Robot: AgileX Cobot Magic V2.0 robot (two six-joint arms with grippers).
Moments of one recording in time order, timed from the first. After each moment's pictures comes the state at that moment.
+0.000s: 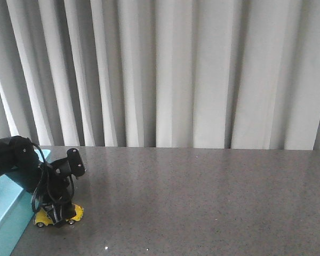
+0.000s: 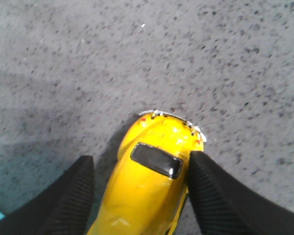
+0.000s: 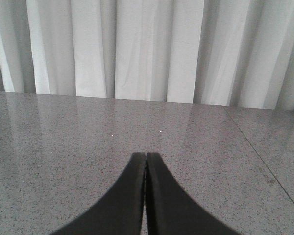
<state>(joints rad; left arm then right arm) -0.06 2.09 -1.74 -0.25 0.90 1.09 0.15 0.12 -0.61 -0.39 0.73 0.25</state>
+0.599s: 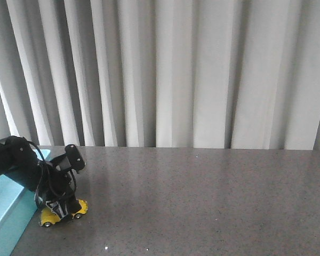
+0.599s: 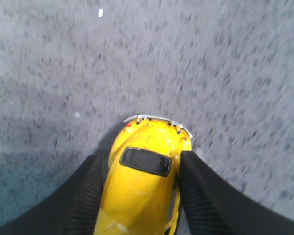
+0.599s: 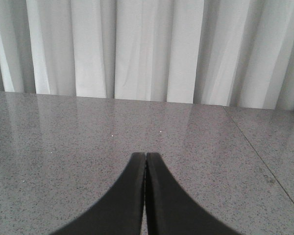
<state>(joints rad) -0.05 2.09 -1.74 -0.37 0.86 1.09 0.15 0.12 -0.61 -0.39 0.73 0.25</state>
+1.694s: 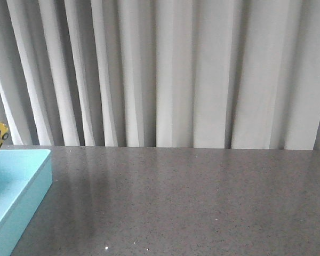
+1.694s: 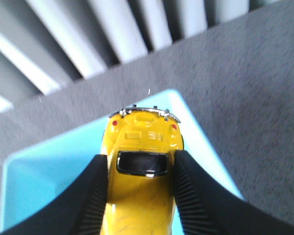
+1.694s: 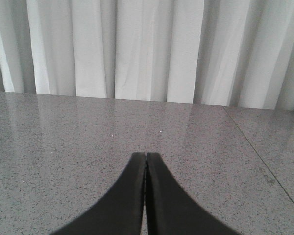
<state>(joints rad) 0.27 1.75 -1.68 -0.49 0.72 0.82 0.15 0.12 -0.61 -0.39 0.73 0.25</state>
